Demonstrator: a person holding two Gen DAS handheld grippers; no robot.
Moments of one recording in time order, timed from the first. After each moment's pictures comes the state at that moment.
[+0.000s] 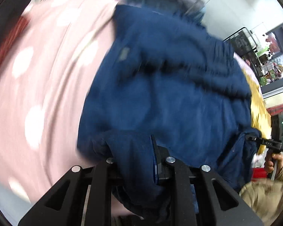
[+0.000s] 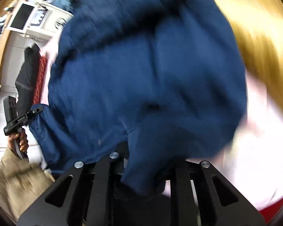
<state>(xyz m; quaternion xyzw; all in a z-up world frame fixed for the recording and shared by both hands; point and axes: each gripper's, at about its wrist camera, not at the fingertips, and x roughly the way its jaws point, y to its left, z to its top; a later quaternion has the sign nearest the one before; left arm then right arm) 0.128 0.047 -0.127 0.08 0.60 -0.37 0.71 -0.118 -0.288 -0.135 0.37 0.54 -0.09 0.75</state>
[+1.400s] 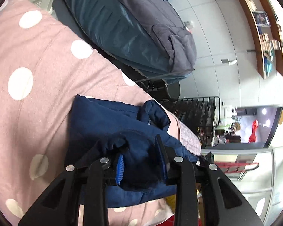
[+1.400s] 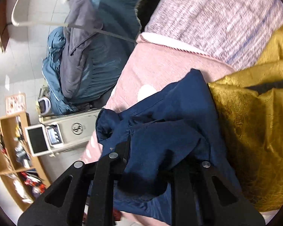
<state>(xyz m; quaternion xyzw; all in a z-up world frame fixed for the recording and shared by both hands) 0.357 -0.052 -0.058 -0.19 0.65 -0.39 0.62 0.006 -0.543 -0.154 0.69 0.35 -0.19 0.61</state>
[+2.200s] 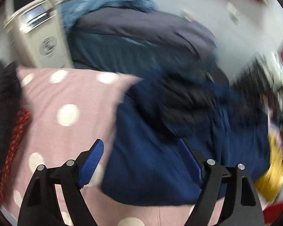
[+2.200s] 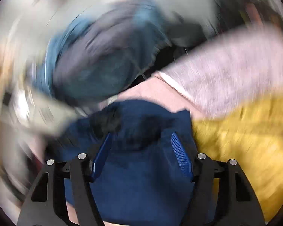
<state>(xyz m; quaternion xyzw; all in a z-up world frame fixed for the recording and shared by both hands) 0.218 -0.097 -0.057 0.13 0.49 -0.33 0.80 0.030 -0.426 -0.046 0.26 0.44 -0.24 0.83</state>
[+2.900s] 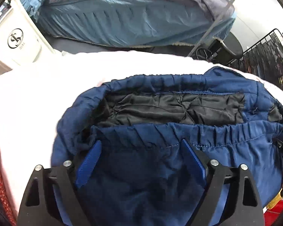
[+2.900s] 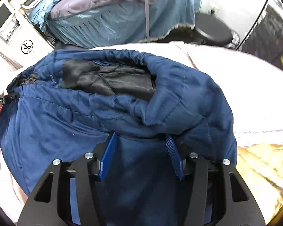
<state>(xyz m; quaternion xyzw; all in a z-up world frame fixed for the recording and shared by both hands) 0.336 -0.228 -0.177 0.19 0.60 -0.30 0.72 0.091 -0.475 -0.166 0.23 0.56 -0.21 0.77</state>
